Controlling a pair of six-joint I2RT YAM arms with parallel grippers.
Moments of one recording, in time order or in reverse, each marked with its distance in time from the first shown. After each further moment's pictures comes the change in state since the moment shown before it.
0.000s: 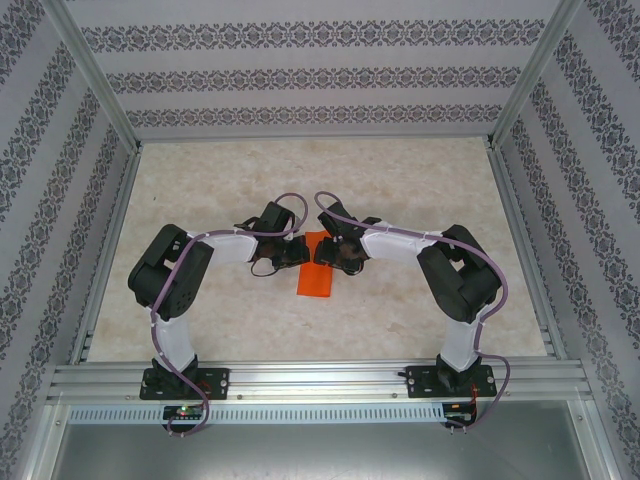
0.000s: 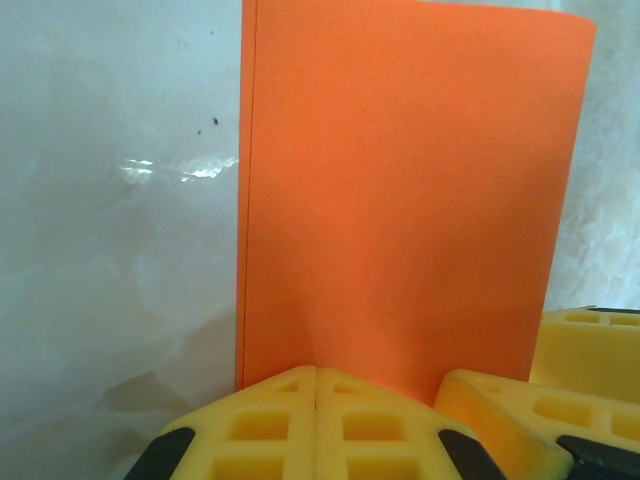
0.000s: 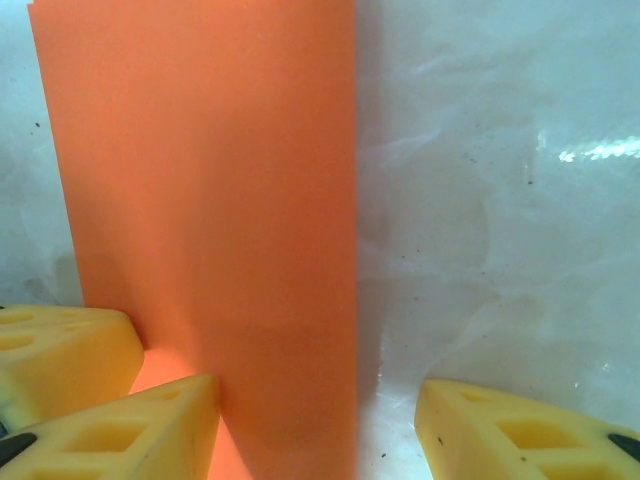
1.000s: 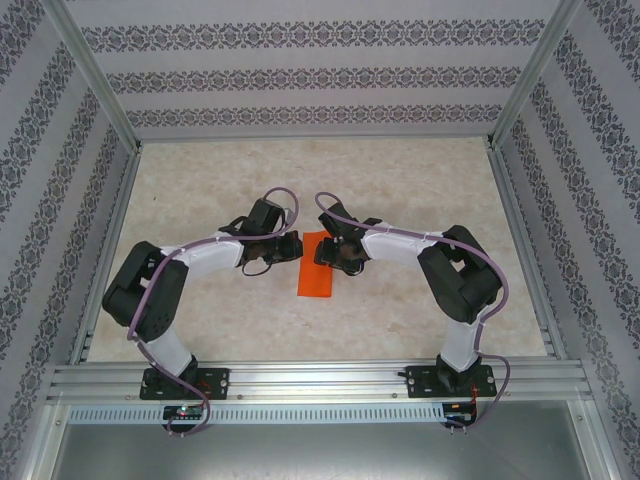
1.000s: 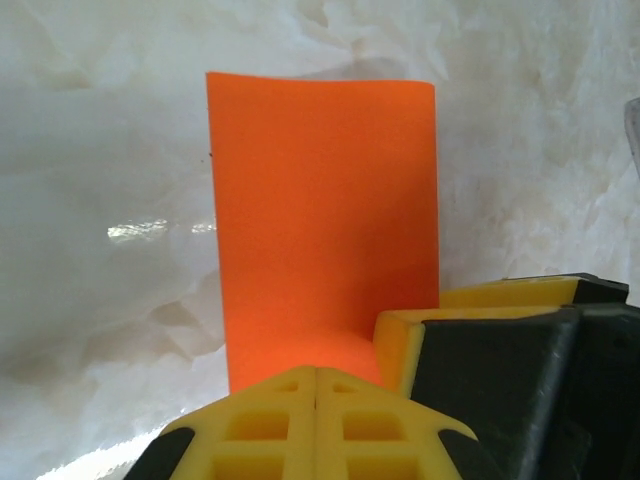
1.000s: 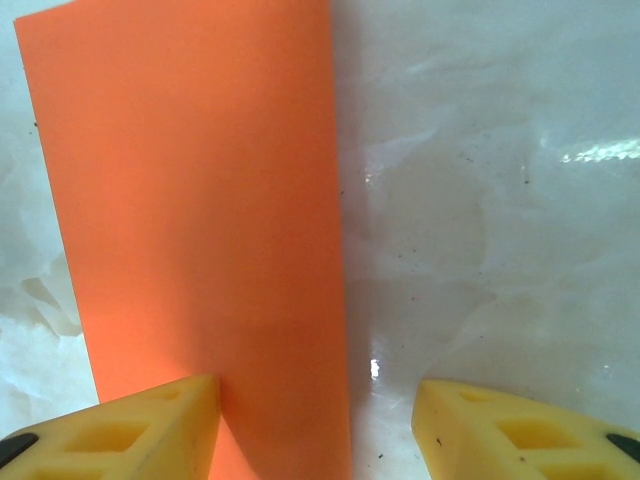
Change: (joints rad) left arm 0.008 -0.173 -0.066 -0.014 -0.056 0.041; right arm 0.000 -0.003 -0.013 0.014 0.001 0.000
